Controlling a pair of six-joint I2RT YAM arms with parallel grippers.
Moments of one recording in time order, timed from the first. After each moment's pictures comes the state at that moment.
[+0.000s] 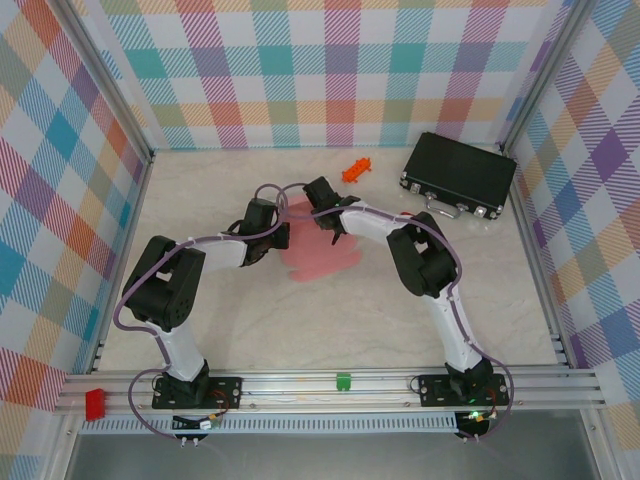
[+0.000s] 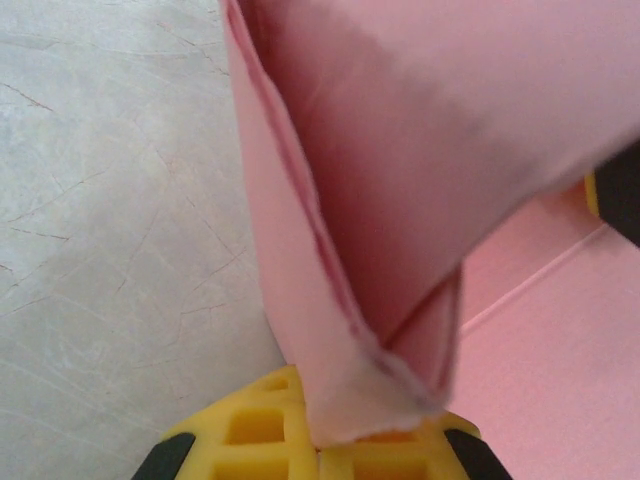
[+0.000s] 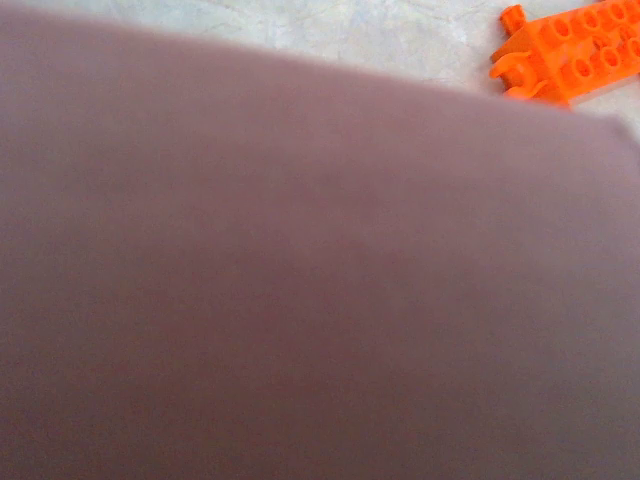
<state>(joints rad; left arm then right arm) -0.40 1.80 0.93 0.10 0.00 -0.28 0.68 2.30 1.73 -0.38 0.43 0.07</state>
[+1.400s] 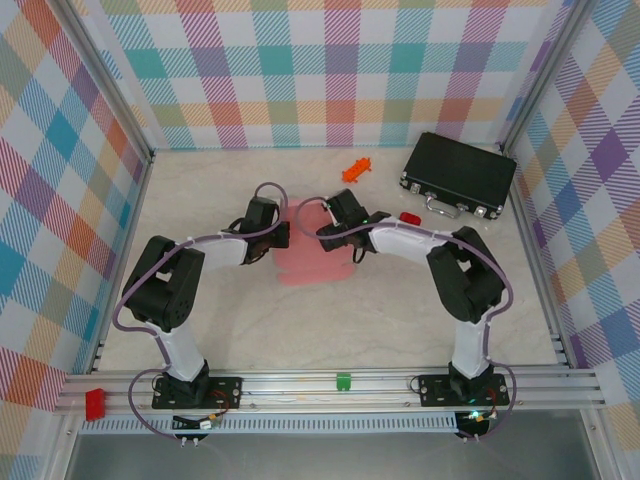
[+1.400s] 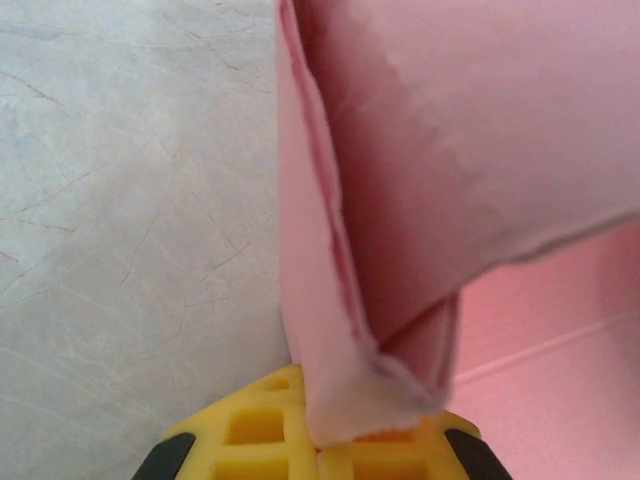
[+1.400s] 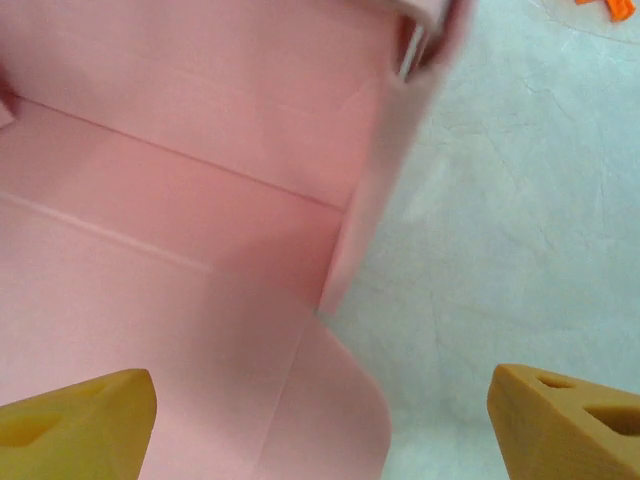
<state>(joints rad) -0.40 1.79 0.96 0.04 -0.02 -0.32 0.68 1.88 1.27 -0.29 0.17 0.10</state>
